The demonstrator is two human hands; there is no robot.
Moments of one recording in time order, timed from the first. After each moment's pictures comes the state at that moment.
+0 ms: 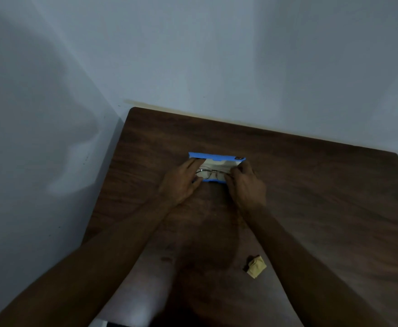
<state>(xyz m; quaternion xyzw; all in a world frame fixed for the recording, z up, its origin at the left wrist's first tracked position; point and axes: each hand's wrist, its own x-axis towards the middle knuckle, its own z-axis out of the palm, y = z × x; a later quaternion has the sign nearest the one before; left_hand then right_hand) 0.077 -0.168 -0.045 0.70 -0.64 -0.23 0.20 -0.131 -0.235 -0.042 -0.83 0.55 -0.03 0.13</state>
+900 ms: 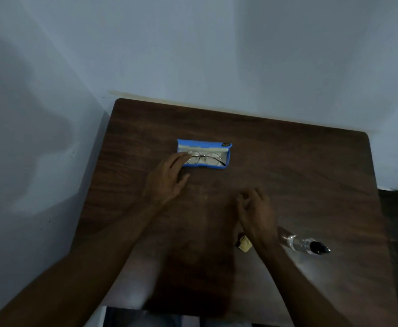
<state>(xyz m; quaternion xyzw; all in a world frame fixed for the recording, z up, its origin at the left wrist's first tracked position) 0.076 -0.119 -0.043 0.68 -0.67 -0.15 0.27 -0.208 -0.131 -0.017 -0.72 0.62 -0.14 0.26</state>
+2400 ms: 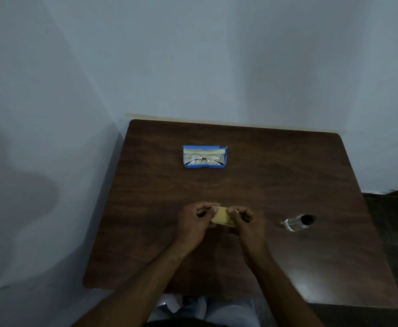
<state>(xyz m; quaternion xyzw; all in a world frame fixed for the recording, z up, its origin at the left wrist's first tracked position) -0.036 0.009 0.026 0.65 -0.31 -0.52 0.46 -0.191 -0.018 0.016 -0.37 0.61 -0.38 0.58</state>
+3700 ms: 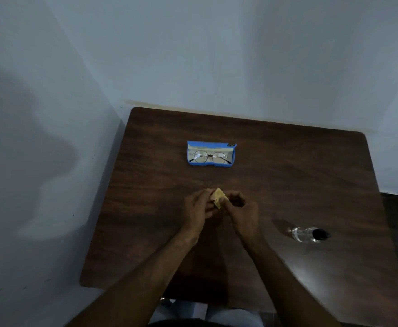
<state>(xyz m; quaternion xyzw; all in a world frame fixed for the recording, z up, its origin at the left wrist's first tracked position) -0.032 -0.046 0.020 0.63 -0.12 -0.58 0.50 -0.163 -0.082 0.012 -0.50 0.61 -0.28 0.55</state>
